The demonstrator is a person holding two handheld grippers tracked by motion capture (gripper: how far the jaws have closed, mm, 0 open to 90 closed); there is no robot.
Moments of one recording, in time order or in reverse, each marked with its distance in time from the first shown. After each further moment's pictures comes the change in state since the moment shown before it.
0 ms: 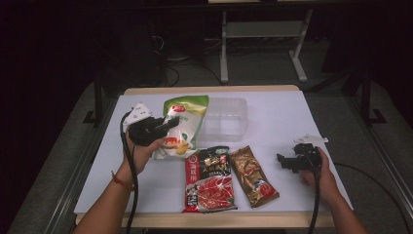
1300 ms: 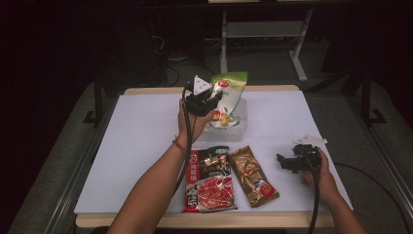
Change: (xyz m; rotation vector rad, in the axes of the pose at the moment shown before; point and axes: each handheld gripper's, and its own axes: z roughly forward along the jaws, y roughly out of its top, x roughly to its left) left arm -0.033 0.044 0.152 0.019 0.145 0.018; right arm 0.003 -0.001 -0.001 -0.012 -0.021 -0.023
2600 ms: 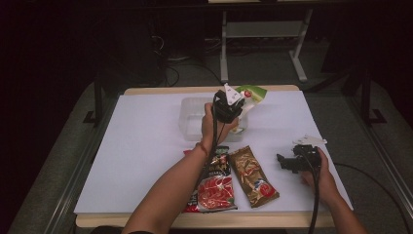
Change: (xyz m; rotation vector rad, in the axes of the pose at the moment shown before) left arm -0.057 -0.011 0.044 0.065 0.000 0.142; right arm 0.000 0.000 0.000 -0.003 -0.003 -0.007
